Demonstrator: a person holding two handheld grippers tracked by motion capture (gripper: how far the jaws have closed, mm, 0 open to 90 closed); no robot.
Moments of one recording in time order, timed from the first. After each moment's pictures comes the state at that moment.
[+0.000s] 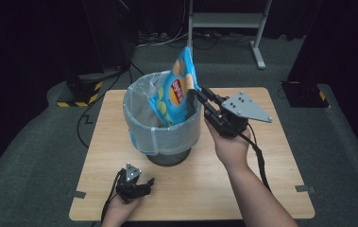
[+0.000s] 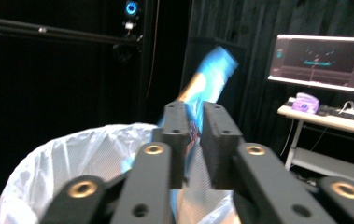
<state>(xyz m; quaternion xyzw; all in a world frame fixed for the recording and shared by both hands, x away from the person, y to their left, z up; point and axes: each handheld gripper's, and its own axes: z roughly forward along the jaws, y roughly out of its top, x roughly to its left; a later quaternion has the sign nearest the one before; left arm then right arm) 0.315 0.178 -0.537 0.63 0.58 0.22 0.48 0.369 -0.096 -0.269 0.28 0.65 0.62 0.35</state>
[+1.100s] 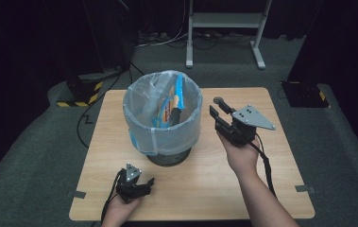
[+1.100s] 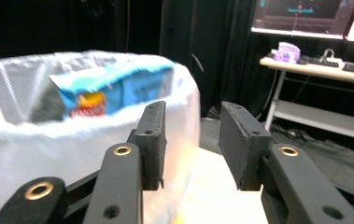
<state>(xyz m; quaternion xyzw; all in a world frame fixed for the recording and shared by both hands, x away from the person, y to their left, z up) 0.315 0.179 -0.537 0.63 0.57 0.22 0.47 0.386 -0.135 -0.329 0.35 0.67 0.57 0.34</state>
